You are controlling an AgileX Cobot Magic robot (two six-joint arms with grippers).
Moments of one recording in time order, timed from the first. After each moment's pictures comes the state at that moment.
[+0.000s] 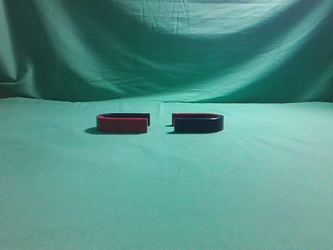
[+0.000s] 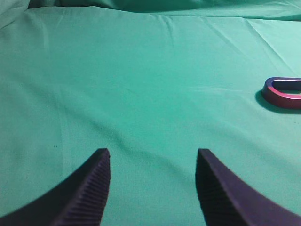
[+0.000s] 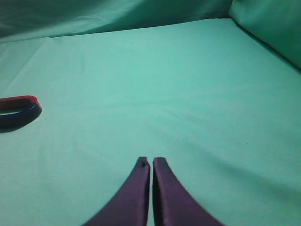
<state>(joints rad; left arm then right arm) -0.01 -0.01 0.02 -0.01 0.35 -0.03 0.05 -0.01 0.03 -0.05 0.39 0.12</state>
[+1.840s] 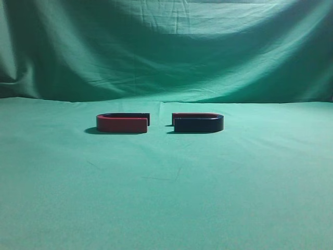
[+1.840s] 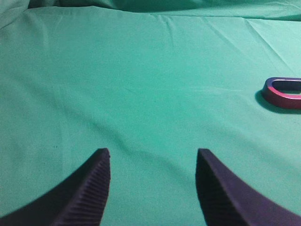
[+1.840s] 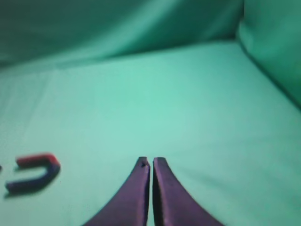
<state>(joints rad) -0.01 -0.01 0.02 -0.01 0.35 -0.03 0.05 0.66 -0.51 -0.02 0.41 0.15</state>
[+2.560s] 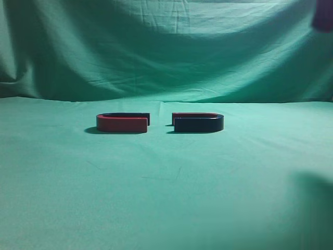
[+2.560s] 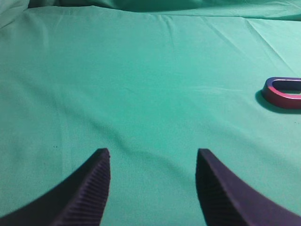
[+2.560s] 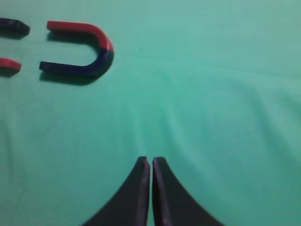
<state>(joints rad) -0.01 -0.01 0.02 -0.01 0.35 -0.03 0.24 1.35 -0.97 0.20 0.80 -0.08</state>
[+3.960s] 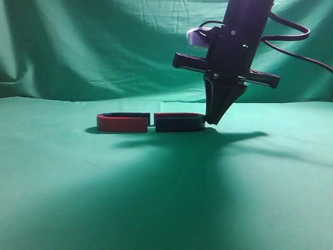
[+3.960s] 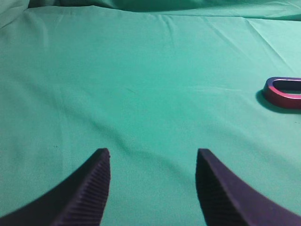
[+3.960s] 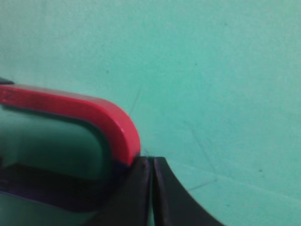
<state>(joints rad) -0.01 -0.01 0.02 -0.01 0.35 -0.03 0.42 2.08 -1.50 0.24 0.81 -0.02</state>
